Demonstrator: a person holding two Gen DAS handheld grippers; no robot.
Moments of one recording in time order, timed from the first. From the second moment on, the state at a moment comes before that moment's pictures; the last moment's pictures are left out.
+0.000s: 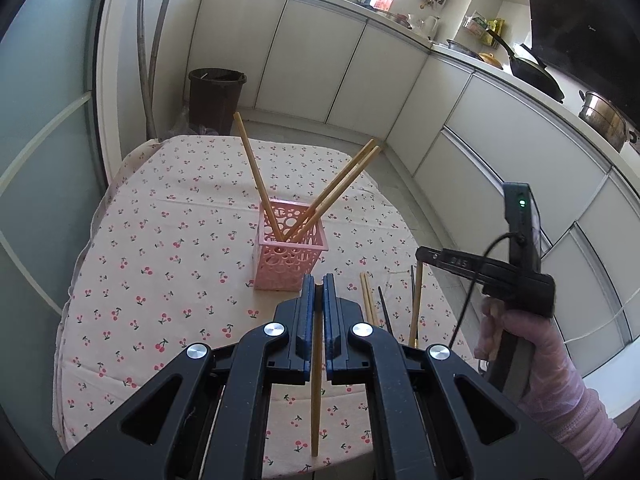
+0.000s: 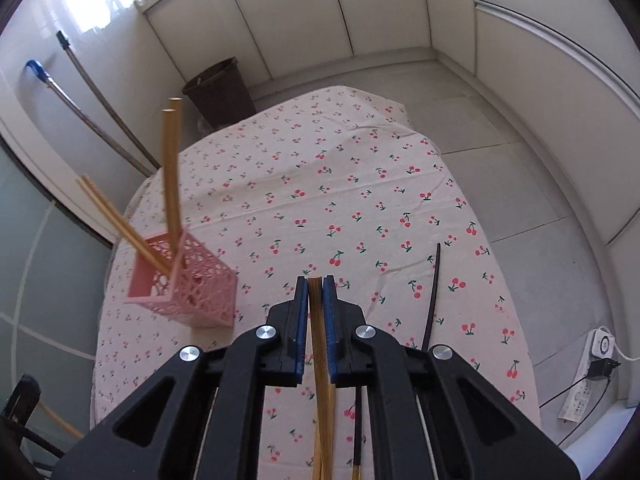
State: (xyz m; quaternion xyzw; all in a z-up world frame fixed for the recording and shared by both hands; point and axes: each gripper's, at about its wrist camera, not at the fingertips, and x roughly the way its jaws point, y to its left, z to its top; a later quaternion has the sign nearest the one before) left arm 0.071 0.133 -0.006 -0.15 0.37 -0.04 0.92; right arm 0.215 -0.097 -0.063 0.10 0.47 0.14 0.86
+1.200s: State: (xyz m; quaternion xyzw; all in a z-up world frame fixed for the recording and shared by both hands) left arm 0.113 0.168 0.126 -0.17 0.20 0.04 0.97; right arm 0.180 -0.117 0.134 0.21 0.28 0.25 0.90
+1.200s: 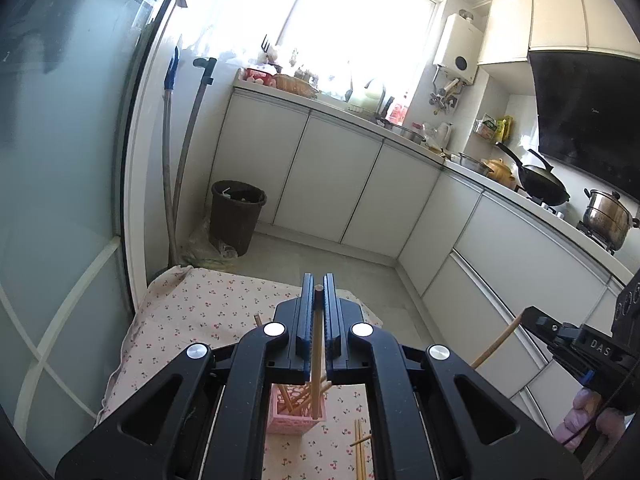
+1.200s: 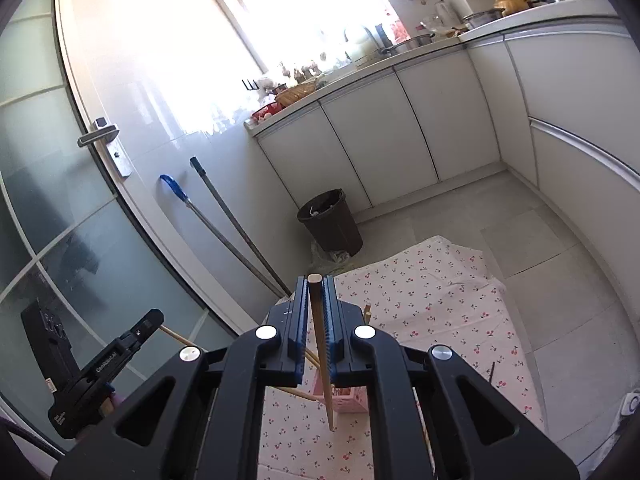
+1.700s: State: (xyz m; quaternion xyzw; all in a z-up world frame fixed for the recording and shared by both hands) left arm 0.124 0.223 0.090 -0.28 0.23 0.09 0.93; right arm 0.218 -0.090 0.105 0.22 0.30 0.22 0.90
